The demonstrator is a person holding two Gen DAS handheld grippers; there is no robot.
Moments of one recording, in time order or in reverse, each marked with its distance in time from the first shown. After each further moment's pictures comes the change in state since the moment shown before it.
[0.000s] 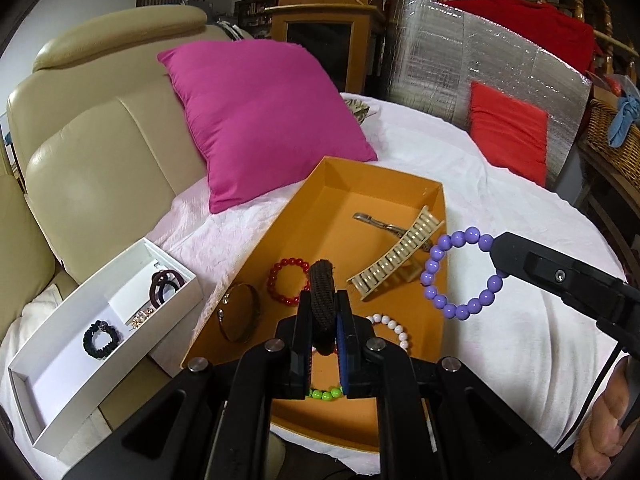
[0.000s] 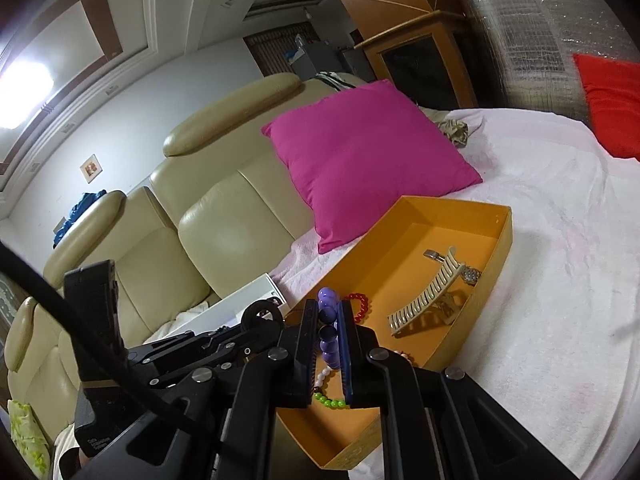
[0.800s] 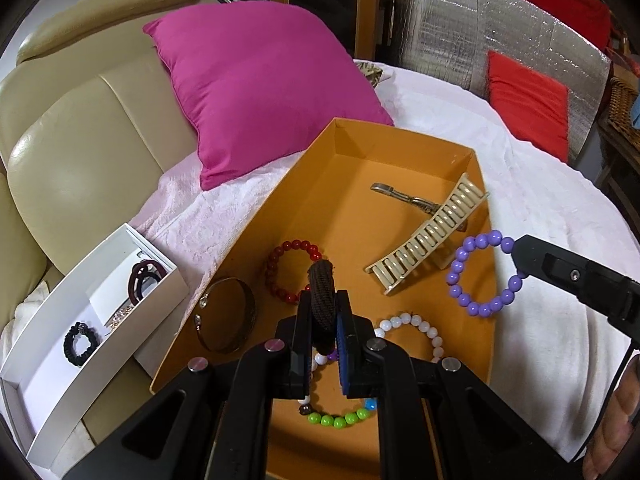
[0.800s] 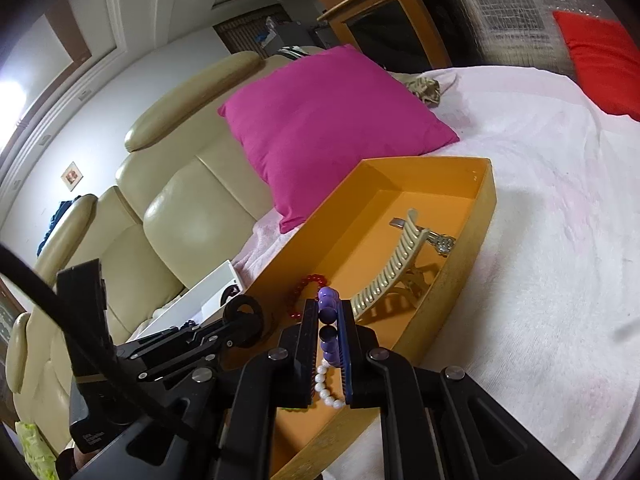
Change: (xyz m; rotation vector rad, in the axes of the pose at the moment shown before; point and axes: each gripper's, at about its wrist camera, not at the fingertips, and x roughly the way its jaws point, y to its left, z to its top) left arm 0.063 -0.002 0.000 0.017 0.093 0.051; right arm 0.046 -0.053 -0.007 0.082 0.075 -0.039
